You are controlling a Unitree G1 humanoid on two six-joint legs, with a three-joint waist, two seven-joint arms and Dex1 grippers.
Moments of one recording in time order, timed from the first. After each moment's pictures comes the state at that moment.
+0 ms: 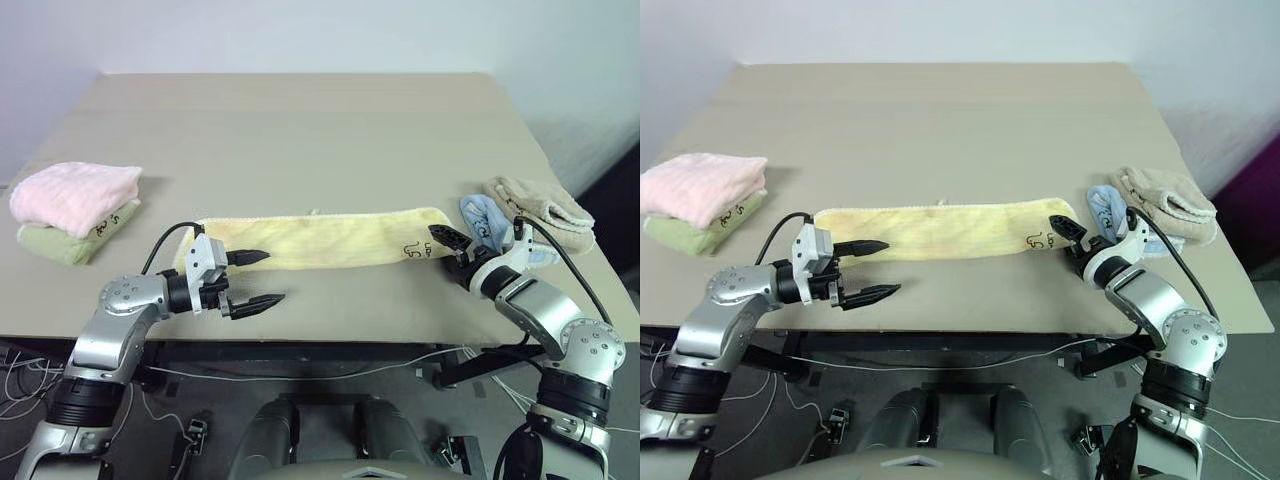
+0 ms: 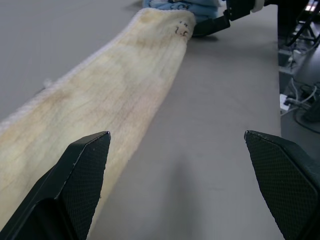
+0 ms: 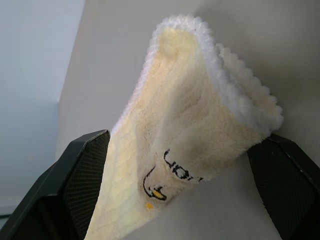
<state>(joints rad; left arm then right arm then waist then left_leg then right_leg) -0.19 0.64 0.02 -0.07 -0.43 0.19 -1.12 -0.29 -0.32 -0.54 0.01 1.52 0.98 -0.40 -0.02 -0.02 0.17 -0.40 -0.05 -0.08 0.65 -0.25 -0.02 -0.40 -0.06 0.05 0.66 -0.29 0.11</state>
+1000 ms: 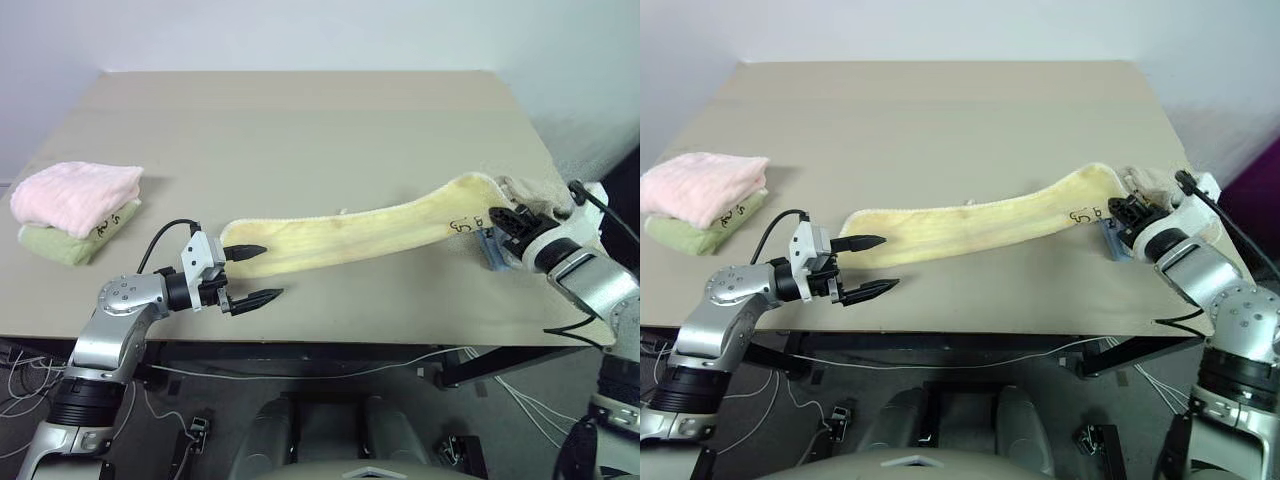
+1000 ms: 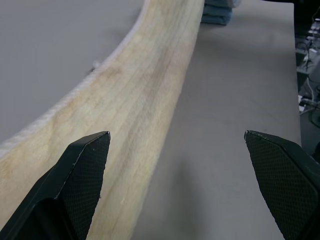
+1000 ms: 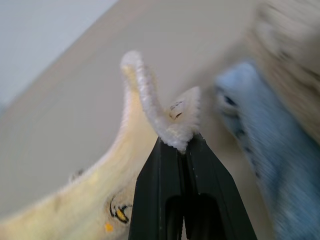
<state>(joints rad) -0.20 0.63 0.02 -0.06 -0.41 0.16 -1.09 -0.34 -0.68 -0.39 -0.11 1.24 0.91 -0.12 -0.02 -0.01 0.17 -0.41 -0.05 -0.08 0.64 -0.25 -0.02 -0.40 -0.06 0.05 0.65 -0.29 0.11</state>
